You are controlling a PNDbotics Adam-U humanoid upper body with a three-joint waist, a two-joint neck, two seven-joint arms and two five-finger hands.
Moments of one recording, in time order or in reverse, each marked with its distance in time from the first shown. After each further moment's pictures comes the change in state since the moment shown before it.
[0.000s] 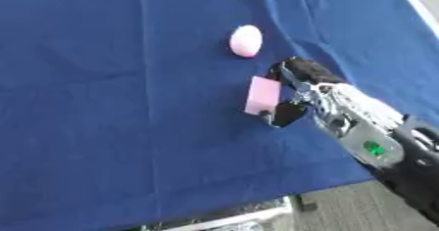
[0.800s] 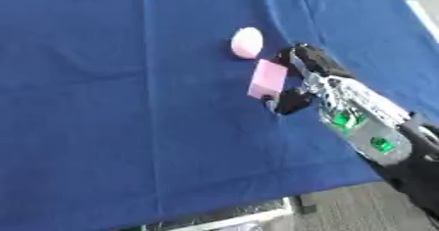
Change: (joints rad) left arm 0.005 0.001 0.000 -0.004 0.004 0.000 0.002; right arm -0.026 0.000 -0.035 0.000 -0.154 -0.028 -0.246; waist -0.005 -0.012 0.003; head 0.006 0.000
